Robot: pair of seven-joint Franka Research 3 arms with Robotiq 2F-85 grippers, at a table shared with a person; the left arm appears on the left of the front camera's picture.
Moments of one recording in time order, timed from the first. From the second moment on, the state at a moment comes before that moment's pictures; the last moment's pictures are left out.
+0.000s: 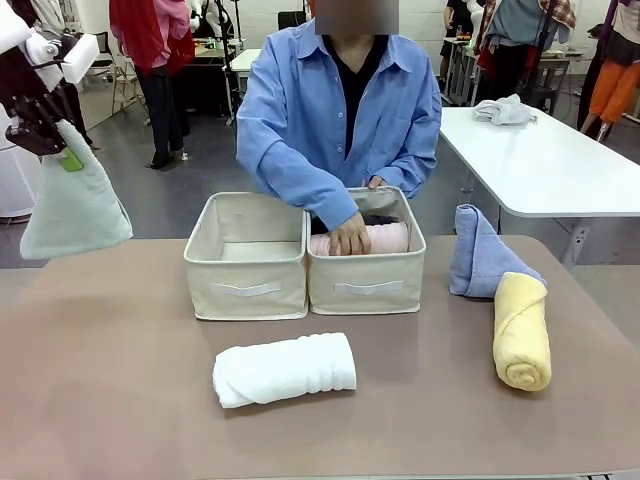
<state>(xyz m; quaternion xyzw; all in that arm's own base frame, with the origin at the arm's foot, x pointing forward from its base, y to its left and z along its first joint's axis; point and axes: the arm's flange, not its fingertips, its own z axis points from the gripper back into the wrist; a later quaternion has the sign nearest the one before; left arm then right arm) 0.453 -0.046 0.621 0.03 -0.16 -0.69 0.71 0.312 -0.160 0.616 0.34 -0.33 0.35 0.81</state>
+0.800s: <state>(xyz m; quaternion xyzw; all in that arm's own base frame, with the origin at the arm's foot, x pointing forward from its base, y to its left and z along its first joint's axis) 0.424 -0.095 0.646 0.02 -0.19 -0.67 0.72 0.312 -0.160 0.616 0.34 -0.33 0.35 0.81</state>
